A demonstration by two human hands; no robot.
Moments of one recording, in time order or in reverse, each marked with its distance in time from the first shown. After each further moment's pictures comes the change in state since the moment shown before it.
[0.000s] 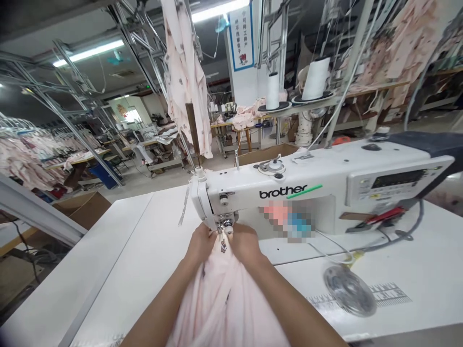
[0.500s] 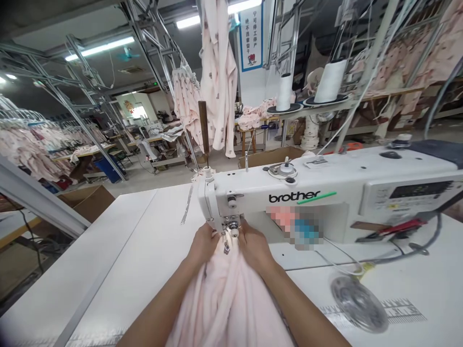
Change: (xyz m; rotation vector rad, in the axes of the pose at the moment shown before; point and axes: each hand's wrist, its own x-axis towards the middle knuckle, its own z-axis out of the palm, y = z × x) left_hand 0.004 -0.005 0.002 -0.065 -0.042 -0.057; right_hand -0.007 0.015 -0.016 0.237 -0.057 -0.004
